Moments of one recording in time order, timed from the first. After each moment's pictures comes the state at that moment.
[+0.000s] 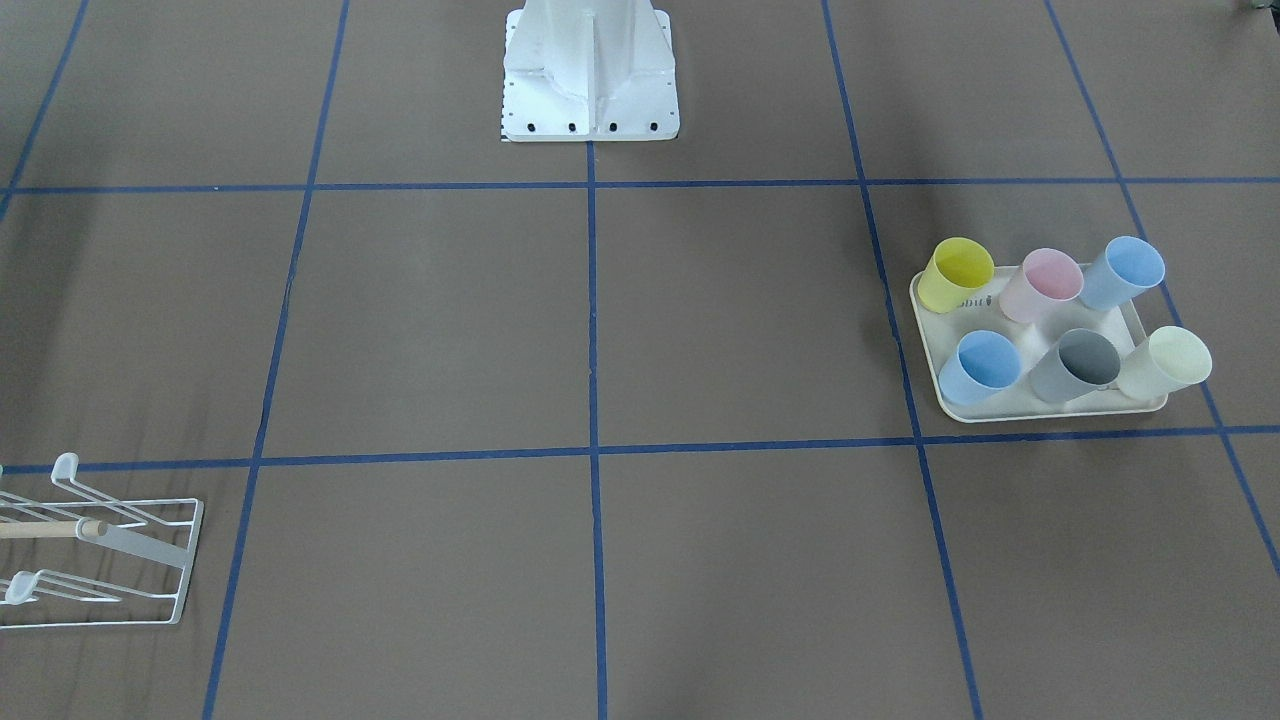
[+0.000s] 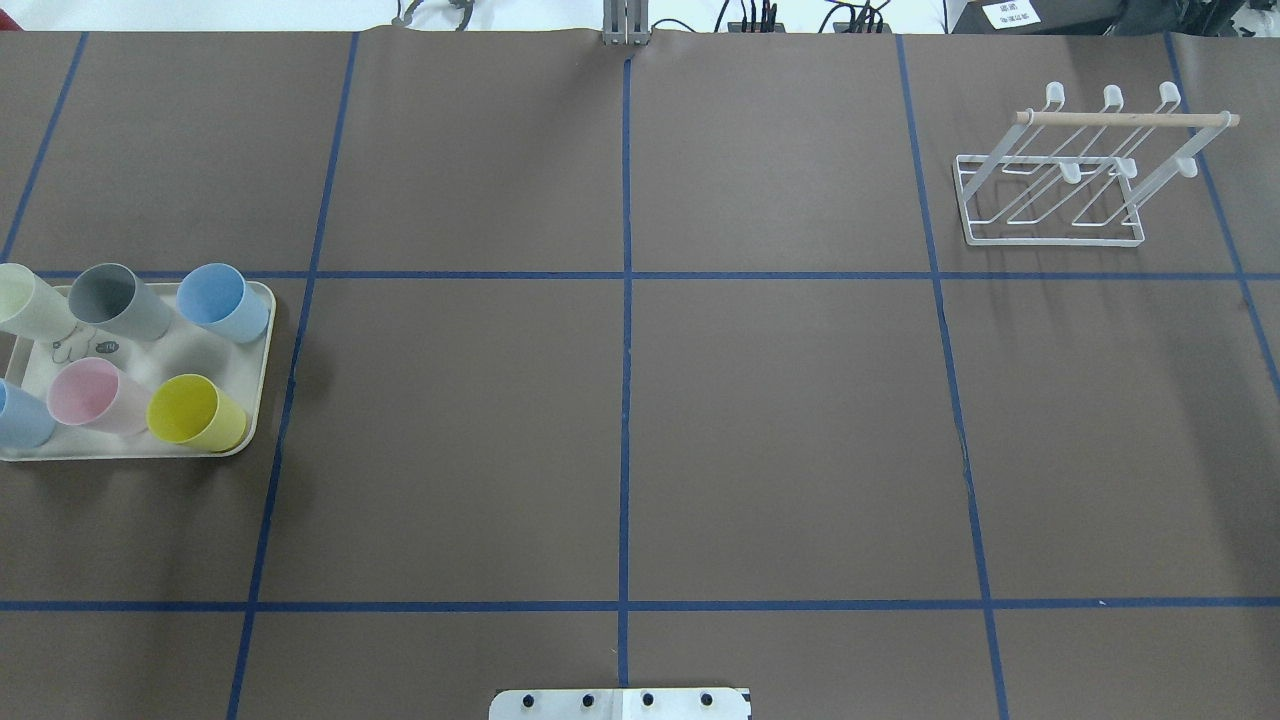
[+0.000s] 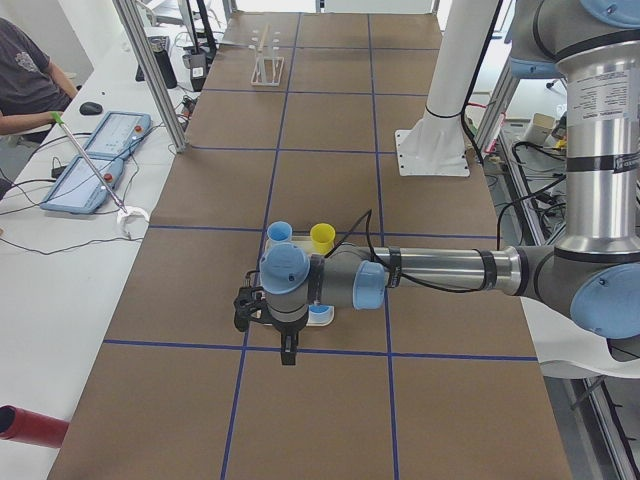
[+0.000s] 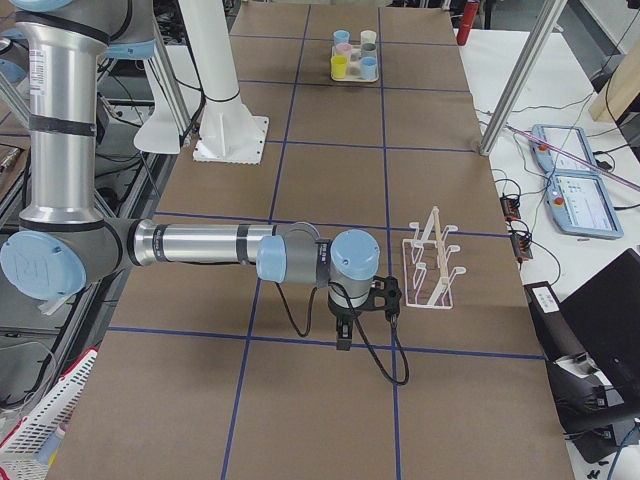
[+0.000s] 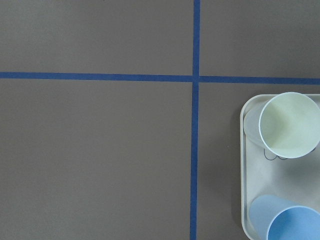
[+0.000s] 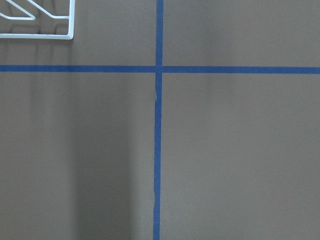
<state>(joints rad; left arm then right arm) -1.58 -1.46 -1.68 -1.62 -2.37 -0.04 1.58 -1.67 1.71 -1.64 2.35 -0.03</state>
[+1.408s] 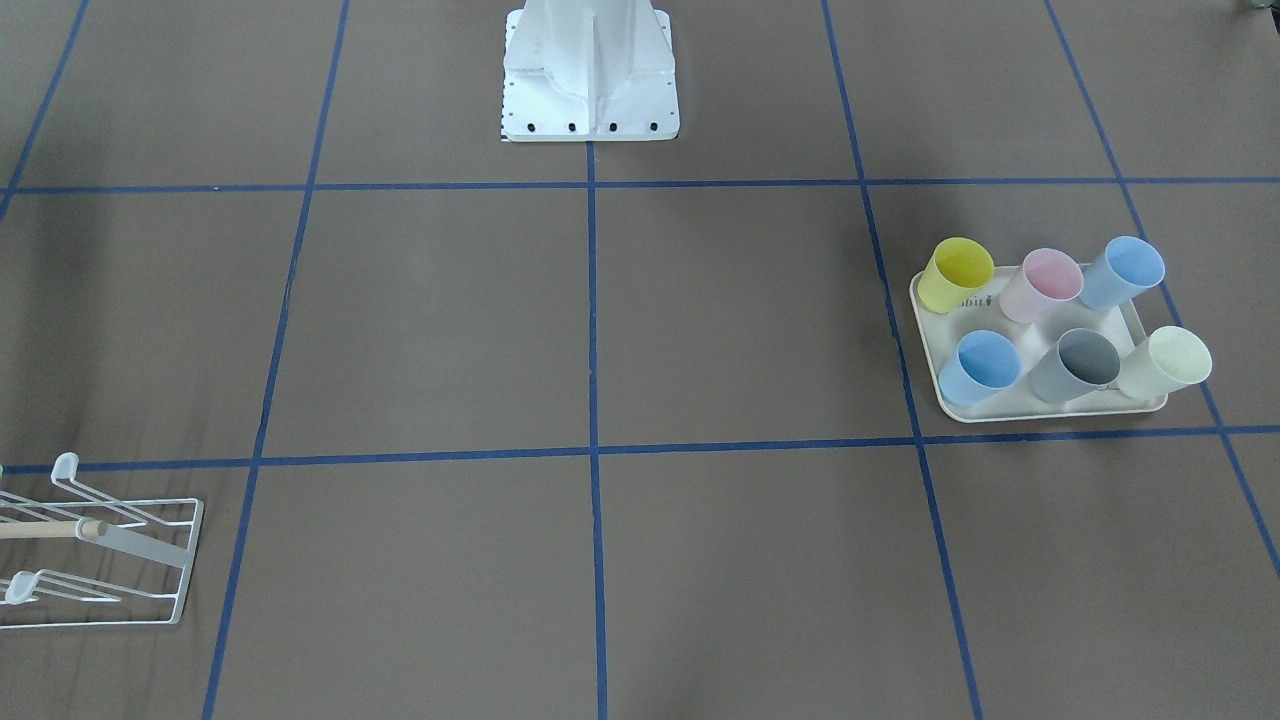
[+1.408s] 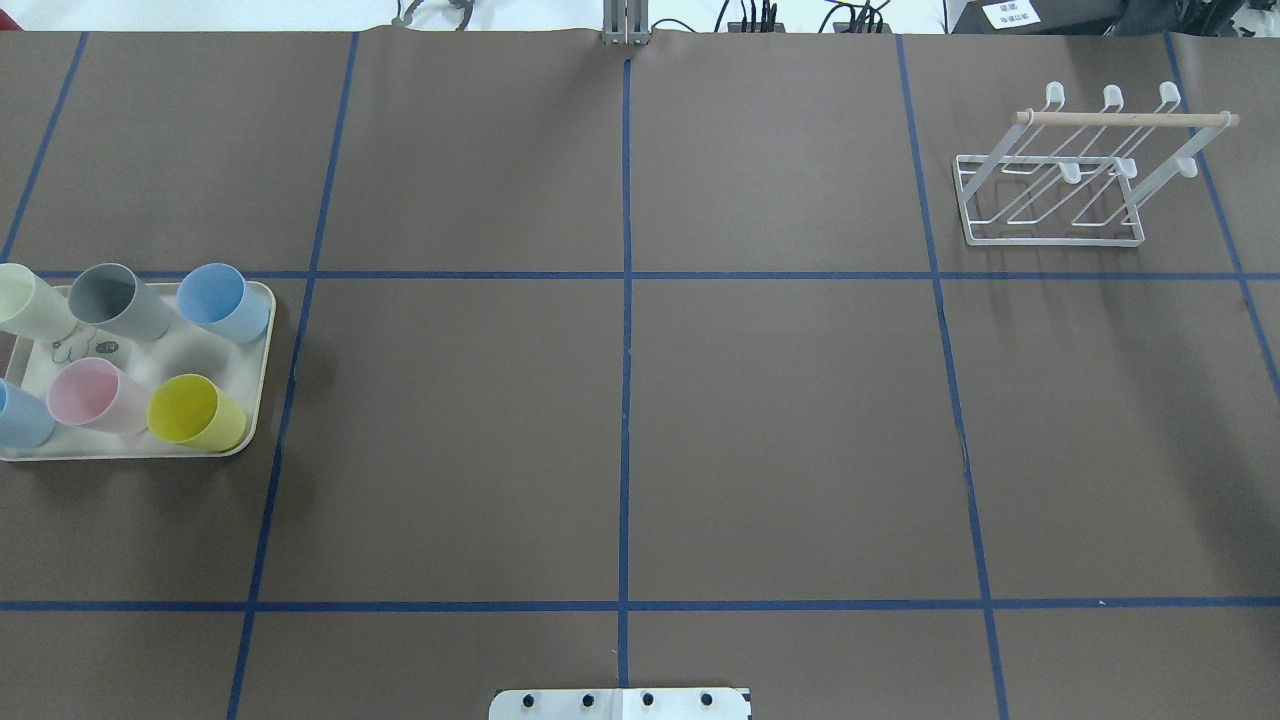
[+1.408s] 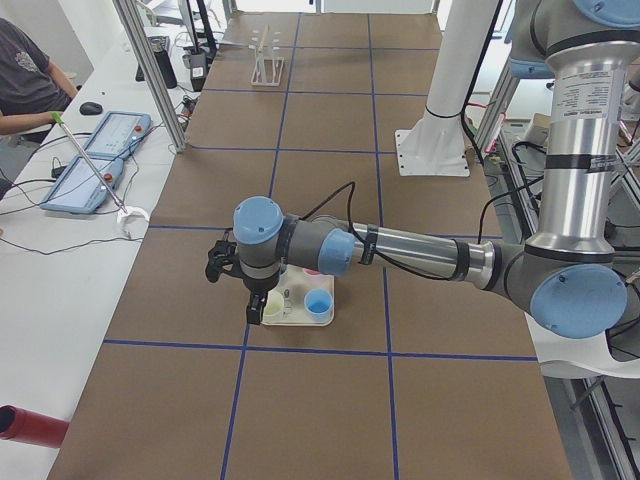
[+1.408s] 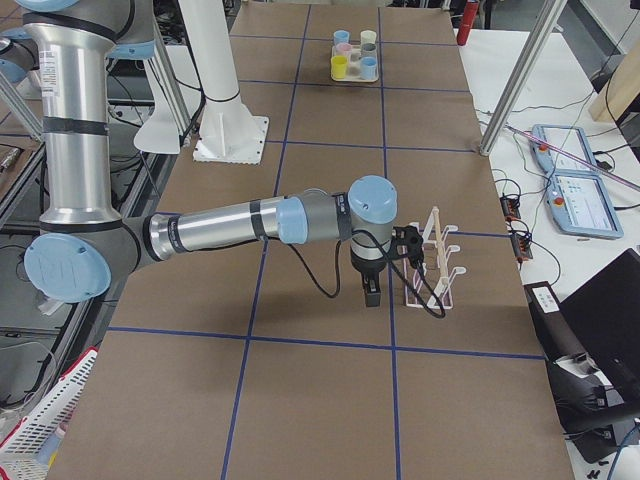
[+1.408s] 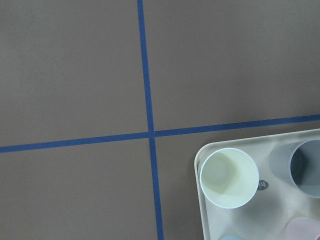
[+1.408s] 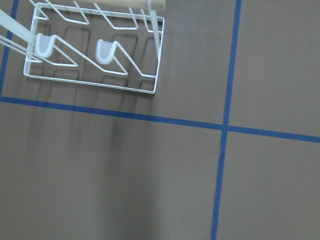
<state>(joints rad) -1.53 -1.58 -1.71 -1.65 -2.37 -0.08 1.49 -1.58 1.85 -1.65 2.36 0.09</state>
